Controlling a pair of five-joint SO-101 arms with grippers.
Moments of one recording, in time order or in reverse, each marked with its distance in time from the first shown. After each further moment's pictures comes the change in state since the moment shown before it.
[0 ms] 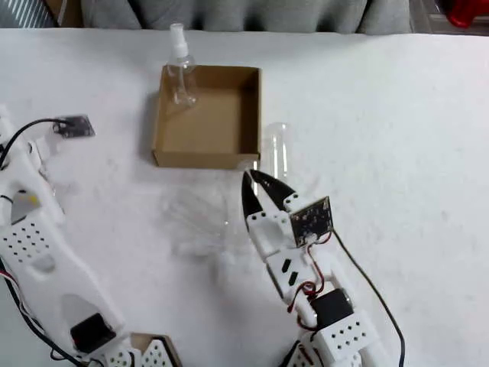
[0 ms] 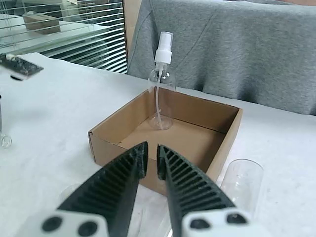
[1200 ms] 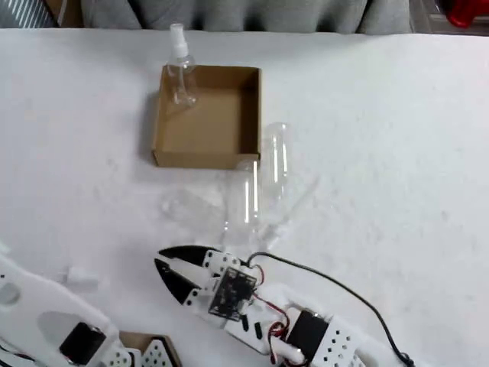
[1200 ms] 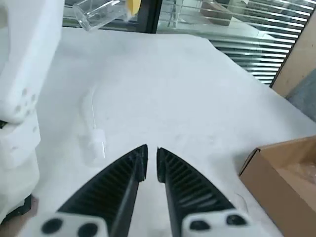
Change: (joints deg) left arm -24.4 -1.3 -39.5 1.3 61.9; right arm -35.8 0.7 -1.7 4.1 13.0
